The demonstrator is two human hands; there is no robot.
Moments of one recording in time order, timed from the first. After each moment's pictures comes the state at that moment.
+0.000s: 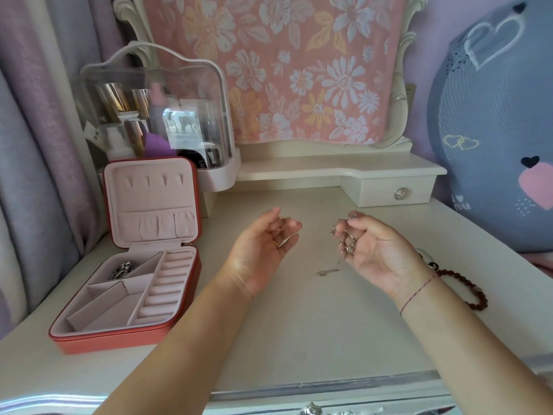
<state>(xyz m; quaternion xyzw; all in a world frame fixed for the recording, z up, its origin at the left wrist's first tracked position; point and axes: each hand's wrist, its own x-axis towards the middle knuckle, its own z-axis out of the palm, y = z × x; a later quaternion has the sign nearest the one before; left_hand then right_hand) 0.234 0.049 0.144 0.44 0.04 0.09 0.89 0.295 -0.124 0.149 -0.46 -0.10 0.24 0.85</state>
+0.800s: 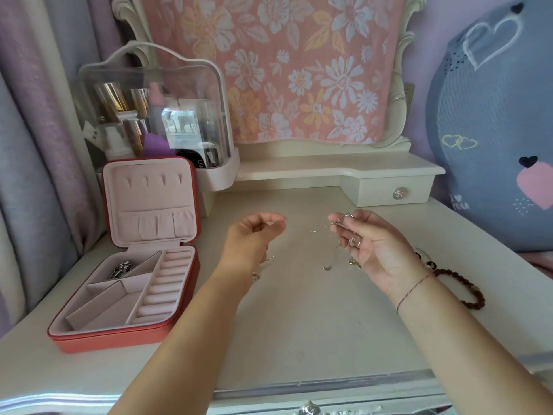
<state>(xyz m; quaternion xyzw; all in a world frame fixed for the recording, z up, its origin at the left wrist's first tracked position) 0.226 0.057 0.145 0.70 0.14 0.21 0.67 0.298 -0.125 0.145 -0.50 -0.13 0.15 0.84</state>
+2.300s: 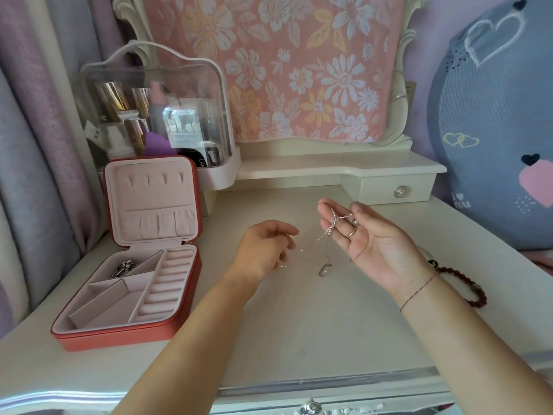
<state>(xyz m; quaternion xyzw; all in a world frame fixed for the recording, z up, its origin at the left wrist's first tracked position) 0.225 0.046 0.144 0.77 0.13 0.13 0.62 0.292 -0.126 0.150 -0.34 -0.21 0.25 0.88</state>
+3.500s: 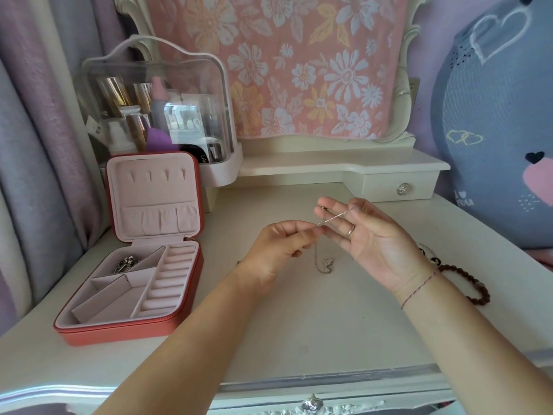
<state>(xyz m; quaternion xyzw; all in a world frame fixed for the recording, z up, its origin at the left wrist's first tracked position) 0.228 0.032 0.142 0.70 0.03 0.09 0.70 0.298 -0.126 0.144 -0.42 -0.28 0.25 0.83</state>
